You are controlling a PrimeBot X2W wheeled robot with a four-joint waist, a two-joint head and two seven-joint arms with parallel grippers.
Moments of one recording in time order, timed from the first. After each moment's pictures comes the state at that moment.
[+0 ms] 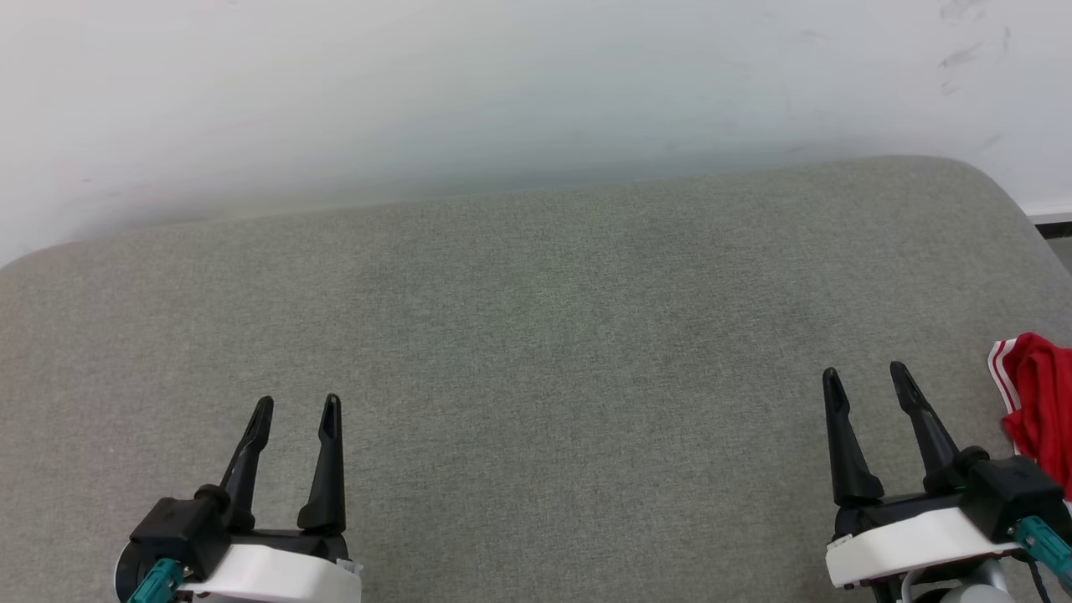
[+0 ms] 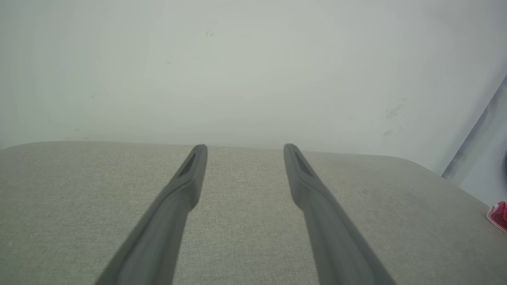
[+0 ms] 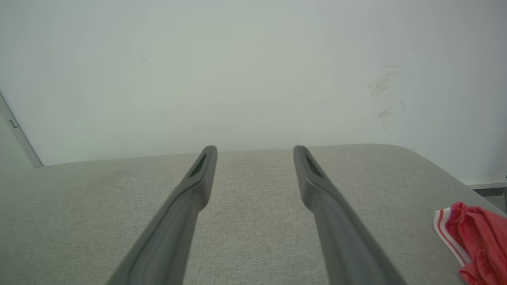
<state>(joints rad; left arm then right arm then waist) 0.04 0.08 0.01 0.01 -0.27 -0.13 -0.27 -0.02 -0.06 0.01 0.08 0.15 0.13 -0.26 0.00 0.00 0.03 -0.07</state>
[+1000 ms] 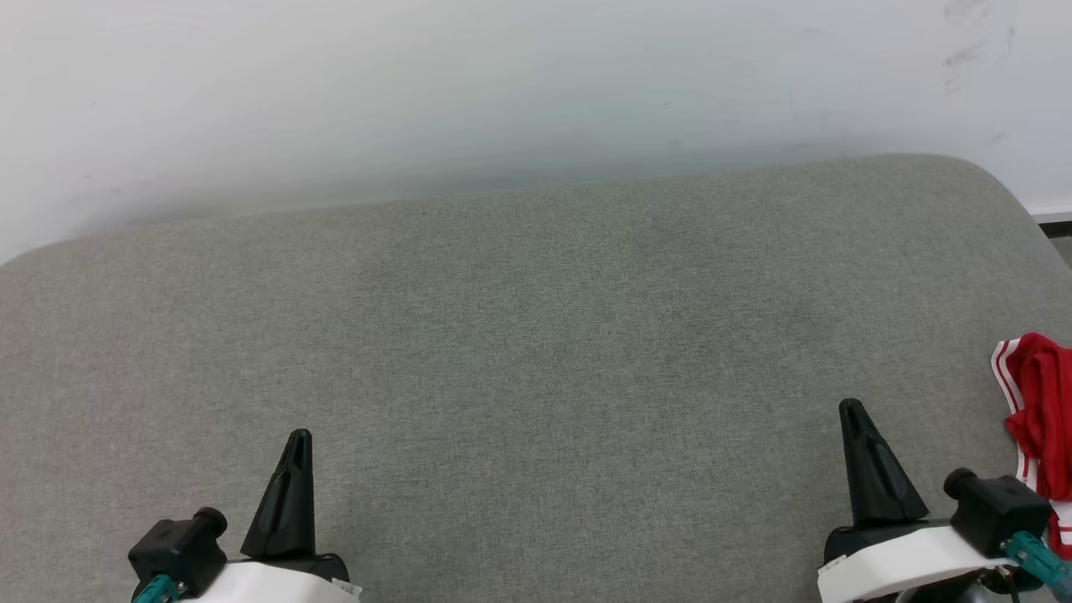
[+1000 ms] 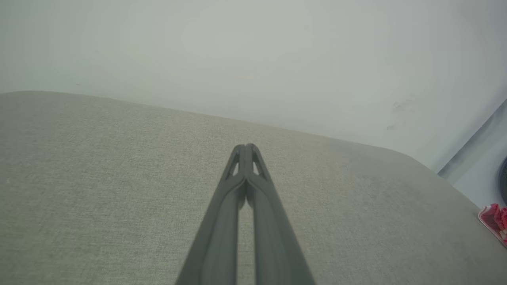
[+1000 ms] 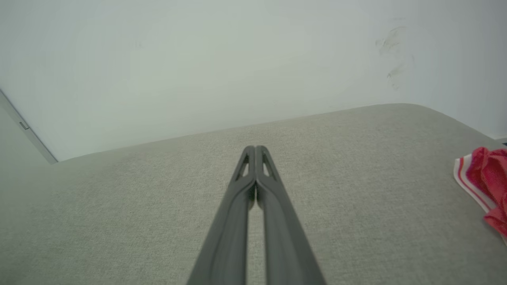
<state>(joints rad) 0.07 0.08 0.01 0.06 -0.34 -0.13 -0.25 0.01 -0.06 0.03 0.13 0.22 0.13 -0.24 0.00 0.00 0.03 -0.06</state>
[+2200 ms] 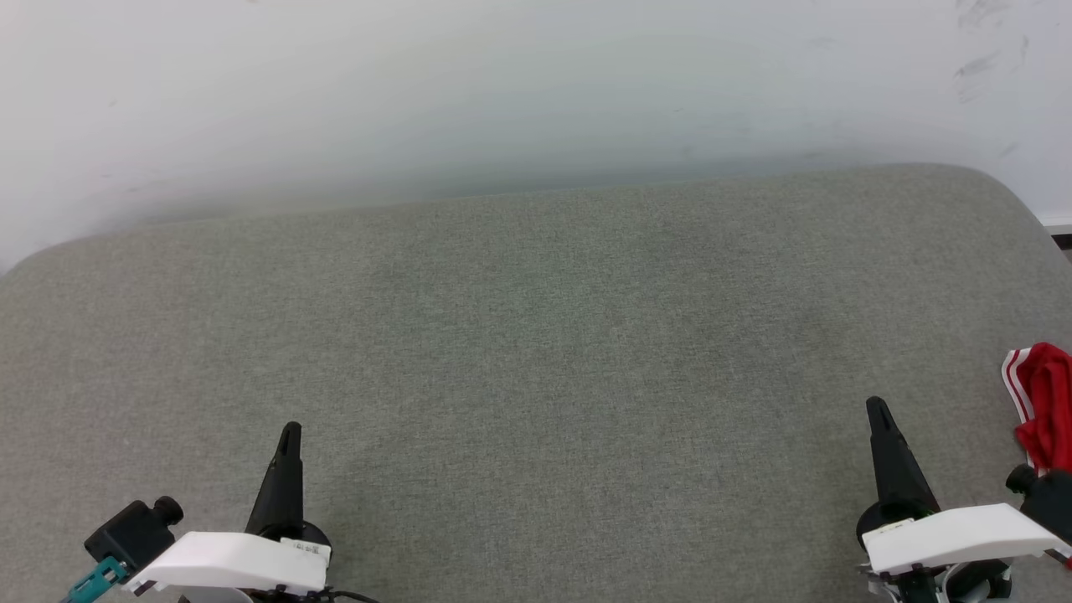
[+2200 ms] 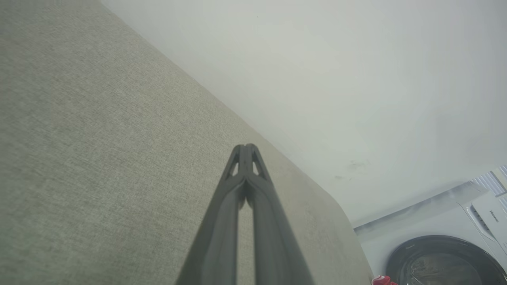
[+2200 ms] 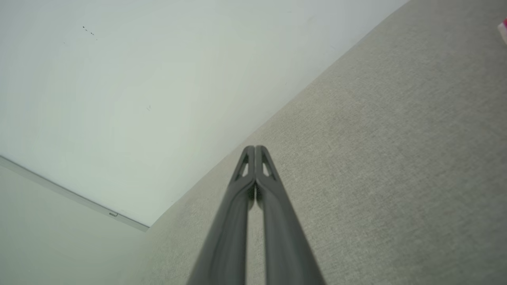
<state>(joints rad) 0.01 0.08 0.03 0.14 -0.90 -0.13 -0.12 -0.03 -0.07 0.00 0.18 0.84 0.13 -0.12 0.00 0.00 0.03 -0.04</state>
